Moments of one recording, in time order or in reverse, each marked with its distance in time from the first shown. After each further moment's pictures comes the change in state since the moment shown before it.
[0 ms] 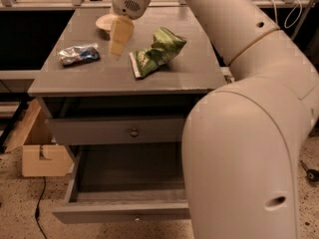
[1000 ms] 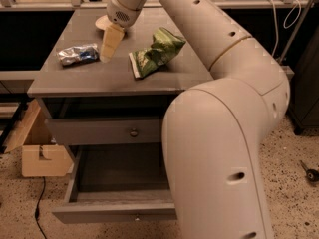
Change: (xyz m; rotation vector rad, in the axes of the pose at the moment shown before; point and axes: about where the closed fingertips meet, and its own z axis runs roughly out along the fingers) arm 0.006 -0.046 0.051 0.085 -0.002 0.114
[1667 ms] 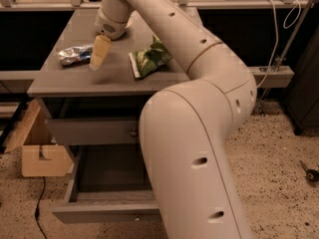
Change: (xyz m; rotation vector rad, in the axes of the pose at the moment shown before) arm -0.005 -0.009 0.058 -0.018 0.031 0.072
